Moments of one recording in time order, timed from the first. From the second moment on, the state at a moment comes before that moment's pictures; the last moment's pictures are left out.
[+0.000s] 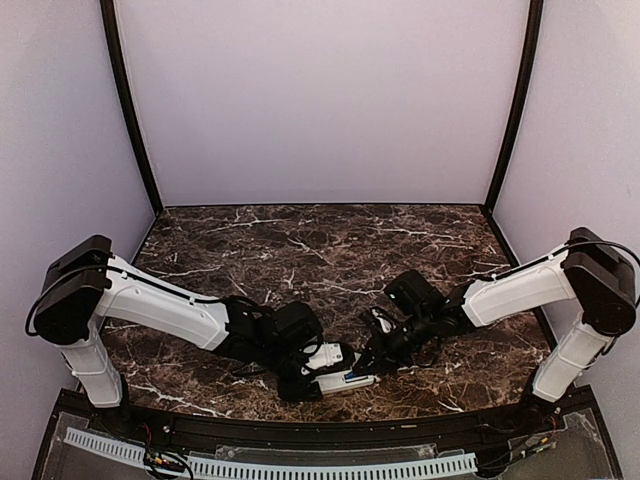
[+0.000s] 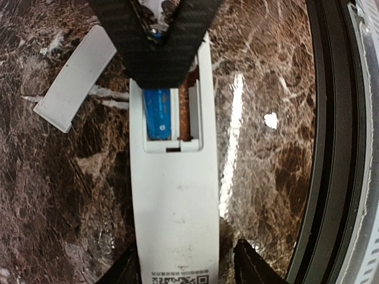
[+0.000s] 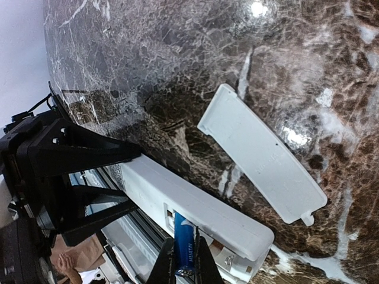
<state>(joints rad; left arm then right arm) -1.19 1.77 0.97 -0.30 0.18 0.12 0.91 1.63 0.72 -0.09 -0.63 0.88</state>
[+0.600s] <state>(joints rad) -1.08 1.80 0.98 -0.04 0.36 0.05 0.91 1.63 0.72 -0.09 -0.62 0.88</state>
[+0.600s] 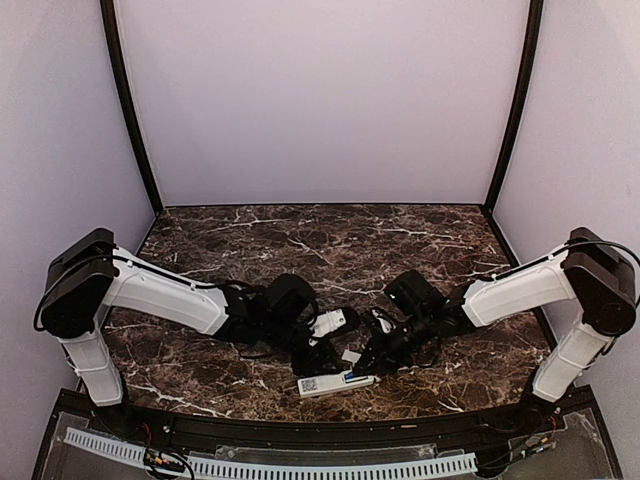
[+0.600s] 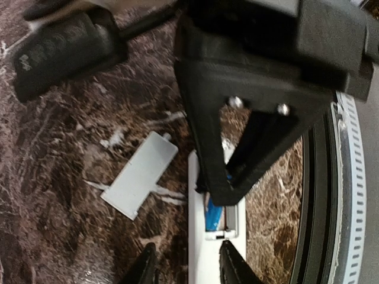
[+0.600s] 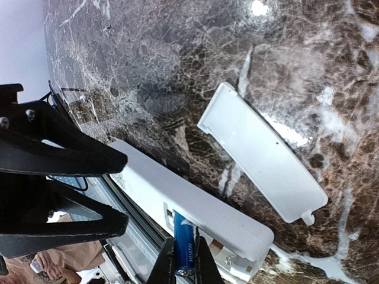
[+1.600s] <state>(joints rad) -1.13 1.86 0.90 0.22 0.32 0.25 0.91 1.63 0.72 -0.08 -0.62 0.88</state>
